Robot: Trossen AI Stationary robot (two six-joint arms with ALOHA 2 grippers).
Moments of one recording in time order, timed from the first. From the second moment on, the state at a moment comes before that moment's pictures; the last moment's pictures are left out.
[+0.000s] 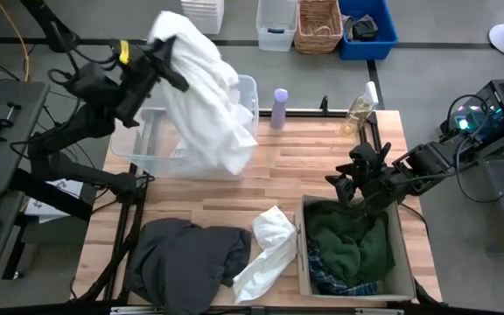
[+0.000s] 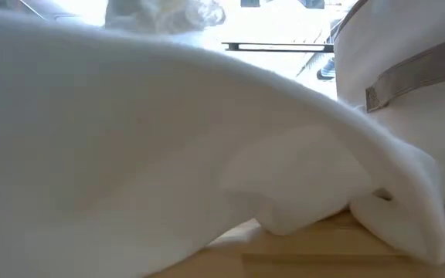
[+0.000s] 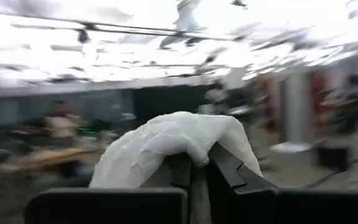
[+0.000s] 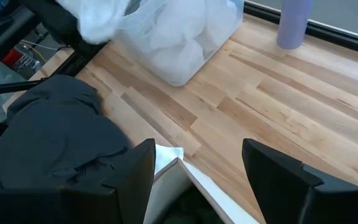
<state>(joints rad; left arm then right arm) 0.24 1.14 1.51 0.05 -0.76 0.40 0.54 1.21 1.55 -1.39 0.68 1.28</state>
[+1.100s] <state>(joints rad) 0.22 1.19 1.64 -0.99 -0.10 -0.25 0.54 1.21 1.55 -1.39 0.68 1.27</state>
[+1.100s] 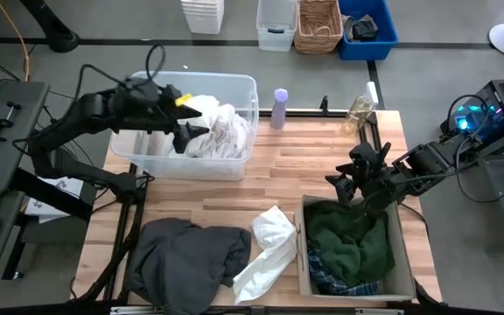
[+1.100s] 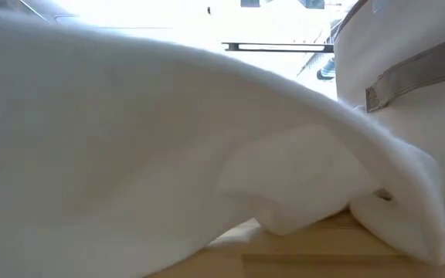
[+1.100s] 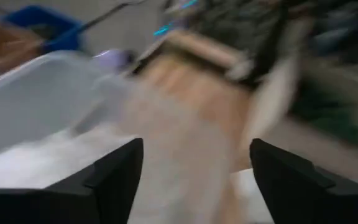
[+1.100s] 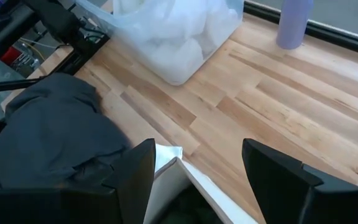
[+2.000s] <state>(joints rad) -0.36 2.13 1.68 -0.46 -0.16 -0.20 0.54 1.21 1.55 -1.39 0.65 1.24</state>
